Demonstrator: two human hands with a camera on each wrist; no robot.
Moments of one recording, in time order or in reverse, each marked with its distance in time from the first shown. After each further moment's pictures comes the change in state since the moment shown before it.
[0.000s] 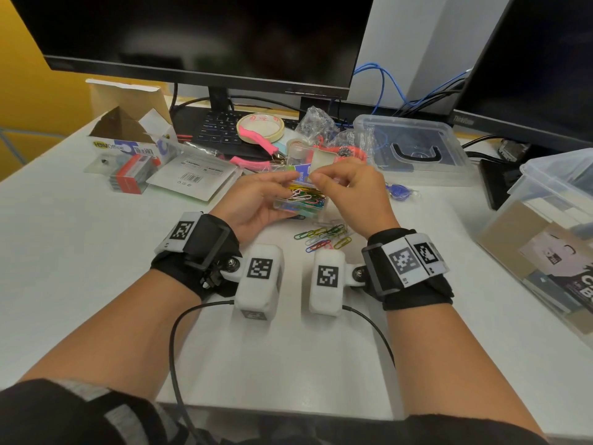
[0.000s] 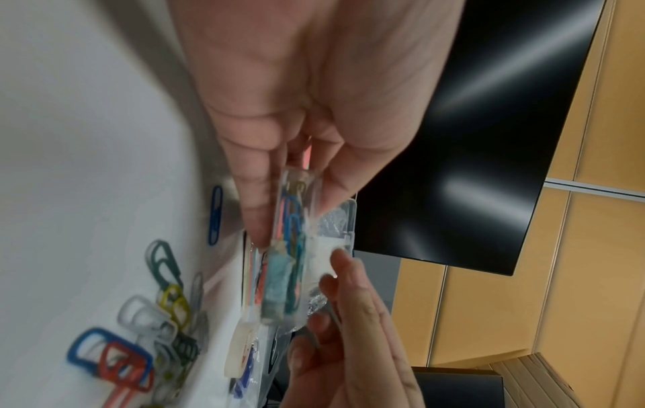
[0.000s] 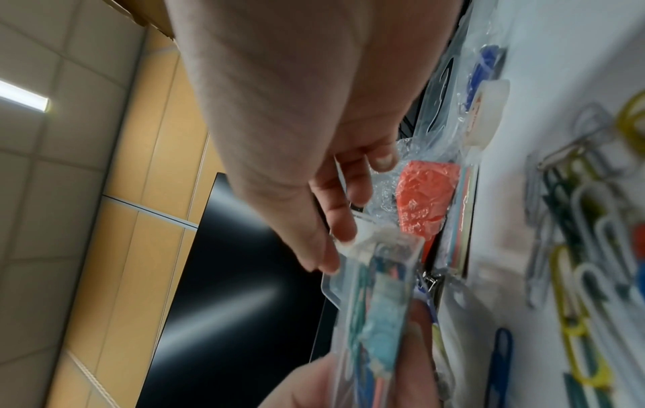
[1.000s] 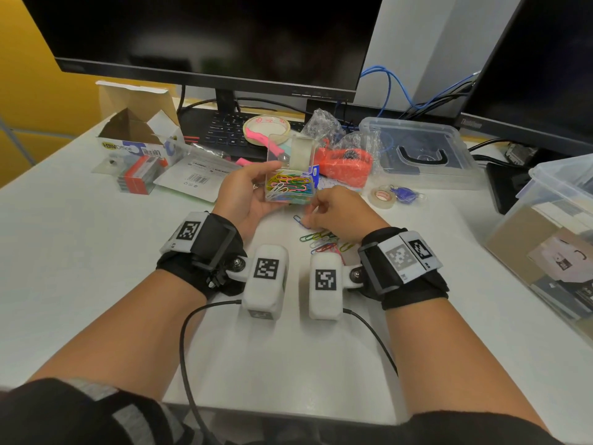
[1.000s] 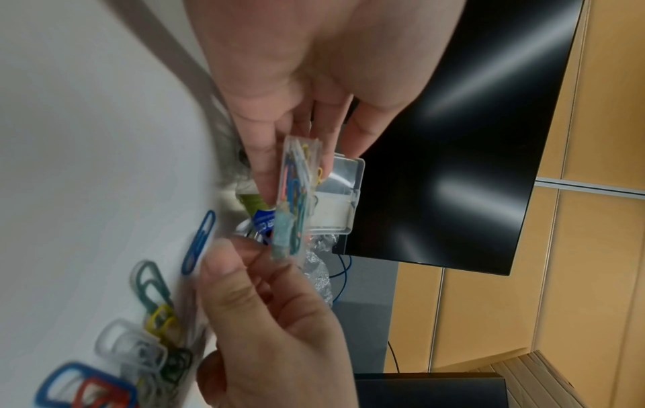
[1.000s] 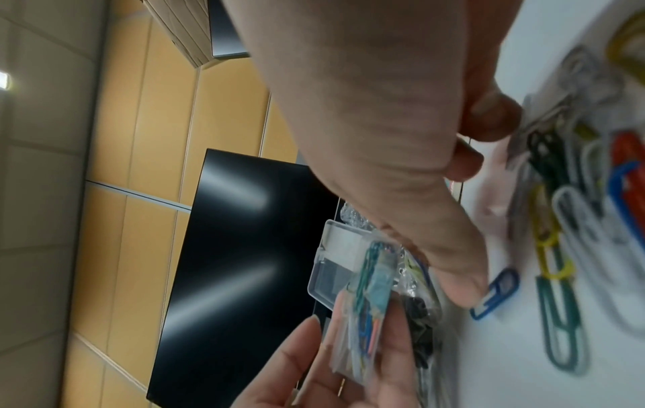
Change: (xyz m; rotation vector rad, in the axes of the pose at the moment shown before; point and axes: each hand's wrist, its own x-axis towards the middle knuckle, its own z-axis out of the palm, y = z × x) left_hand 0.008 0.004 -0.007 -0.237 0.278 0.100; right_hand 0.004 0.002 0.016 -0.265 -0.469 0.166
